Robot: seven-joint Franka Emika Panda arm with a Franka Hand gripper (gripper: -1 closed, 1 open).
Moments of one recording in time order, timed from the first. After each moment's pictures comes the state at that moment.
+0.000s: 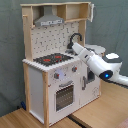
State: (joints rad) arm -0.61 -1.48 1.25 -2.23 -0.54 2.52 -0.07
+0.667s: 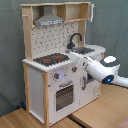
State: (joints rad) arm -0.63 -1.48 1.29 -2.23 -0.59 2.71 -0.14
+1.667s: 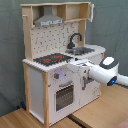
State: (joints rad) arm -0.64 -1.48 1.31 -2.29 -0.72 2.99 -0.20
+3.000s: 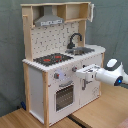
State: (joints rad) arm -0.59 -1.48 1.34 -2.57 -0.83 3.21 -0.20
